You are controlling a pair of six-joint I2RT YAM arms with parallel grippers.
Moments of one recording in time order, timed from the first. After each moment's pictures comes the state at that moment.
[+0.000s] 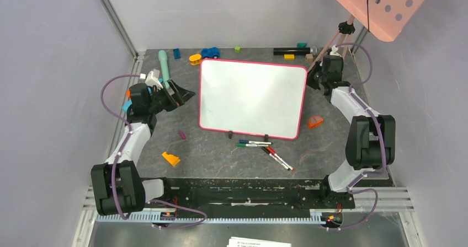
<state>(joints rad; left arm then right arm) 0.12 1.21 0.72 0.09 0.64 -0.54 0.01 1.66 1.16 -0.07 -0.10 0.53</state>
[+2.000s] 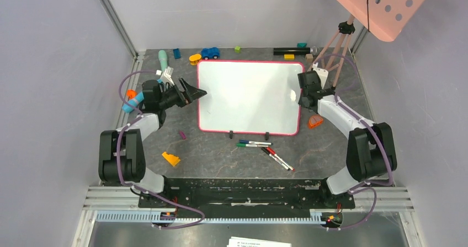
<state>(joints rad) 0.05 1.53 0.74 0.44 0.82 -0.64 0.25 1.53 1.03 -0.42 0.45 0.46</state>
